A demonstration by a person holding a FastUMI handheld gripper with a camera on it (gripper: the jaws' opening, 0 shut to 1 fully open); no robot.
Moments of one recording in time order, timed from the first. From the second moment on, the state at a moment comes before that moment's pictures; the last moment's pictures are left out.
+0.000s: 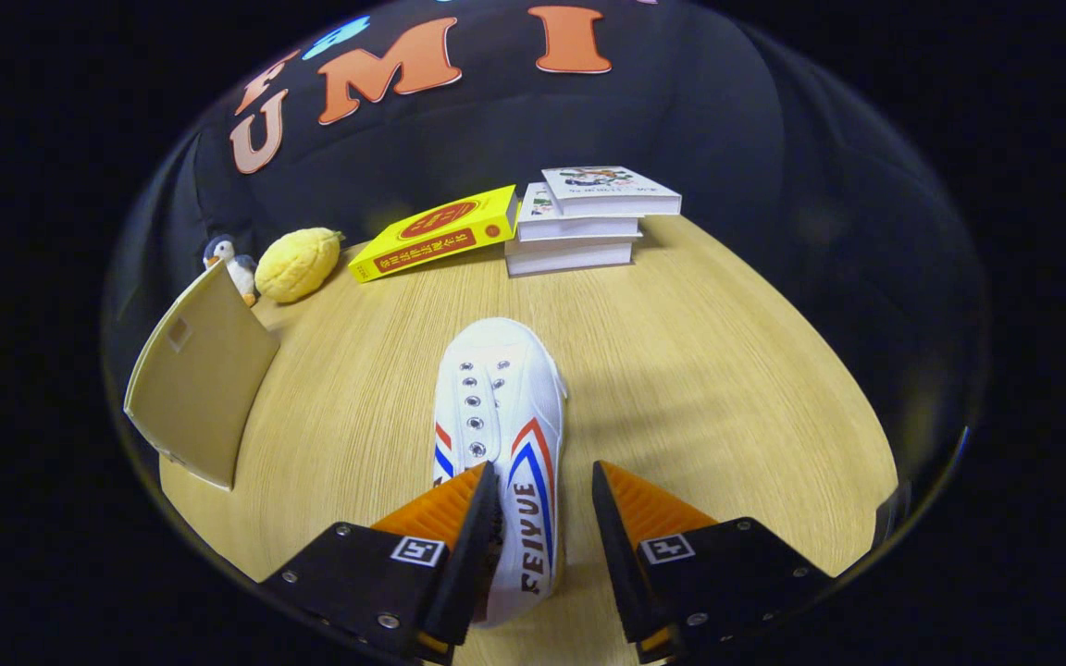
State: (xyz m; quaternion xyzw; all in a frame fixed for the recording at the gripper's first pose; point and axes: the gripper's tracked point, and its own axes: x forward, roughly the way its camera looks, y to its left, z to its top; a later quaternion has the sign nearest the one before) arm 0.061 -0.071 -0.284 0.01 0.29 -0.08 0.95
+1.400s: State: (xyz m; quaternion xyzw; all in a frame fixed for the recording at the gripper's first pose) arm 0.069 -0.029 -0.259 0.13 0.29 -0.01 0.95
